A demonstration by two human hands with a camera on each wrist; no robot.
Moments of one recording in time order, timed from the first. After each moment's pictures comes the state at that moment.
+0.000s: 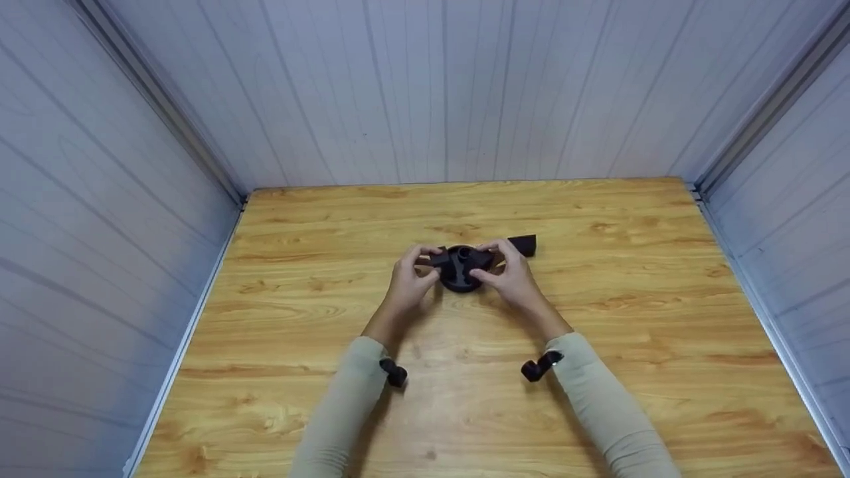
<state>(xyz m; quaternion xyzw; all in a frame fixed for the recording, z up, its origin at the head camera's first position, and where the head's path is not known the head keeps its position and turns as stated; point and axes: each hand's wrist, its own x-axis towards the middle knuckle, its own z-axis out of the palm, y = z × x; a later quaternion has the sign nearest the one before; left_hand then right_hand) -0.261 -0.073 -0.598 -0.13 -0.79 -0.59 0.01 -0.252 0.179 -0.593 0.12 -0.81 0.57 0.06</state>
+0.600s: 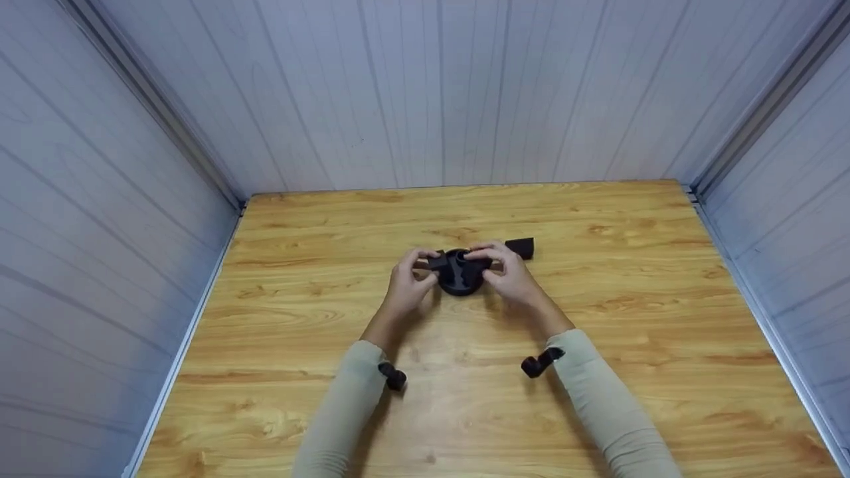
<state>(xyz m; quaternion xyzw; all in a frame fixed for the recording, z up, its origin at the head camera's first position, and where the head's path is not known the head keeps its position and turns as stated) -0.260 -0.078 -0.602 -0.13 -0.80 -0.59 0.02 -0.256 0.182 -0.580 0.19 -0.81 0.56 -0.01</state>
